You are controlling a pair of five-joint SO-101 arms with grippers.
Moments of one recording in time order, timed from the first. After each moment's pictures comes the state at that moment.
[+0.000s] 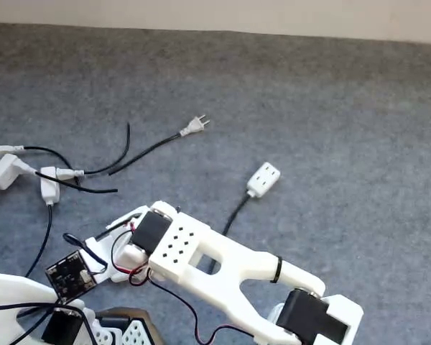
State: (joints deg) left arm -76.7 47.0 -44.5 76.2 -46.9; right arm -67.1 -3.9 15.8 64.7 64.6
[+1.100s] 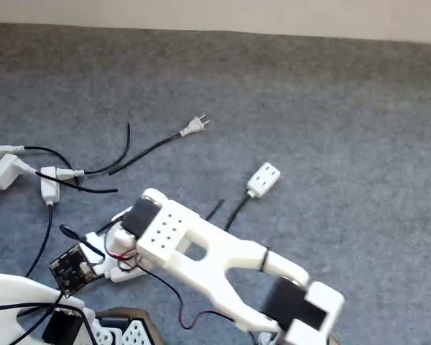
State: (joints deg) left arm -76.7 47.0 -44.5 78.5 -47.0; right arm -65.4 2.1 7.8 73.3 68.3
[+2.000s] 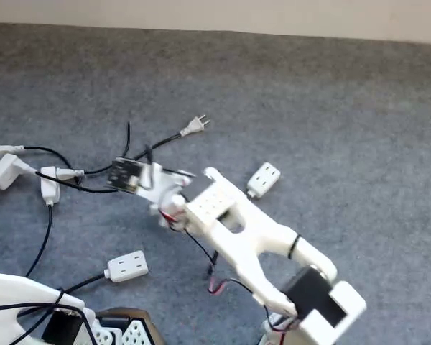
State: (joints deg) left arm -76.7 47.0 -44.5 79.0 -47.0; right arm -47.6 -2.2 26.2 49.6 35.3
